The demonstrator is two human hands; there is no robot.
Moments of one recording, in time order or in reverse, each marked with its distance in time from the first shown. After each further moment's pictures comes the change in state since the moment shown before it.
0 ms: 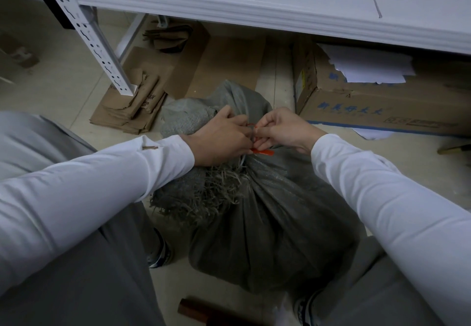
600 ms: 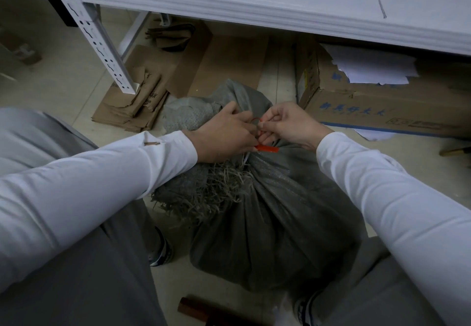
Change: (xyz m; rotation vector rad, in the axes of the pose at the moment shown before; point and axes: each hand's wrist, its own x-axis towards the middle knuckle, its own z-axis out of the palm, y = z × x) left_hand 0.002 -0.001 -0.008 -0.058 -0.019 -0.021; right_hand 0.002 -0.003 -0.007 -0.029 0.032 -0.064
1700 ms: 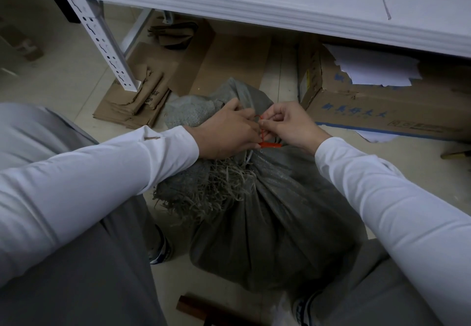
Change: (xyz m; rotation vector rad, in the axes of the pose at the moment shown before) left_hand 0.002 -0.002 -0.008 -0.084 -0.023 -0.037; right_hand 0.003 0.007 0.006 -0.063 0.121 -0.097
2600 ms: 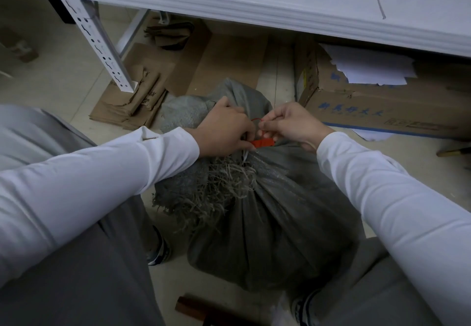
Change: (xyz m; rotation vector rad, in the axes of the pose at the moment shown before) left_hand 0.010 0.005 -0.009 -0.088 -0.206 -0.295; right_hand -0.003 -0.004 -0.011 0.034 -0.051 0.130
